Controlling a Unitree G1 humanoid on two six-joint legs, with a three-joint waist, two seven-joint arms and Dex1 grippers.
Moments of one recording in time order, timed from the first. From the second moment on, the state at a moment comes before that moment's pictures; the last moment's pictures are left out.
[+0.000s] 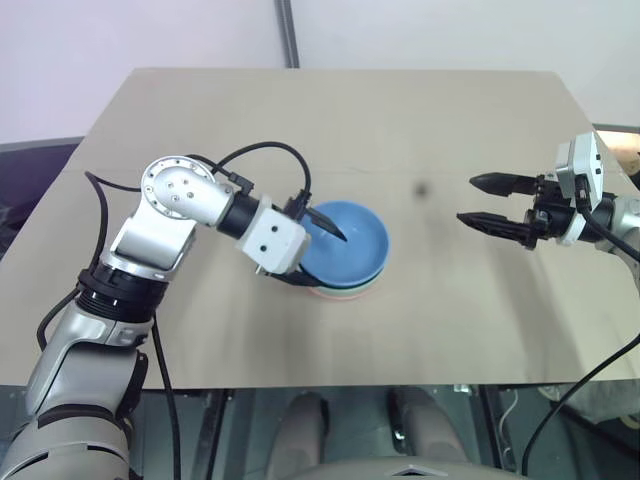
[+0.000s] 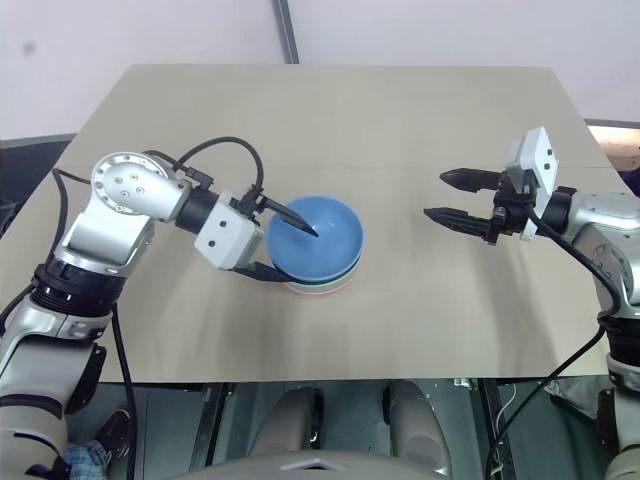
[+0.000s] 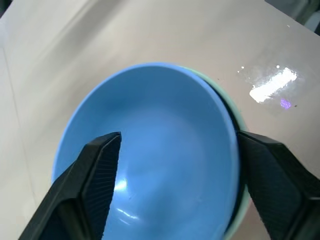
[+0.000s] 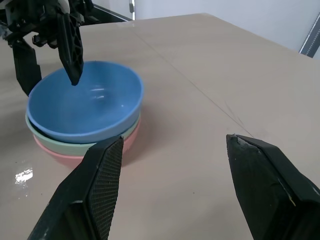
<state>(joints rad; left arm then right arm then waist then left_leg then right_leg) -0.77 0.84 -0.24 -0.02 -0.22 -0.13 -1.57 -0.48 -0.81 -0.14 -0.14 0.59 0.52 1.10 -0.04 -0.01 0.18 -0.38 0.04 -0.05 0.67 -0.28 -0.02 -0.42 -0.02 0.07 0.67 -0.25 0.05</state>
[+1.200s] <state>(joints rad) -0.09 1.10 0.53 -0.09 -0.59 0.69 -1.29 -0.51 -0.86 -0.08 0.07 0.48 0.38 1.28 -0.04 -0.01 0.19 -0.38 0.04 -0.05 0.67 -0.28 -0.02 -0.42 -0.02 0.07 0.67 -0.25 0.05</state>
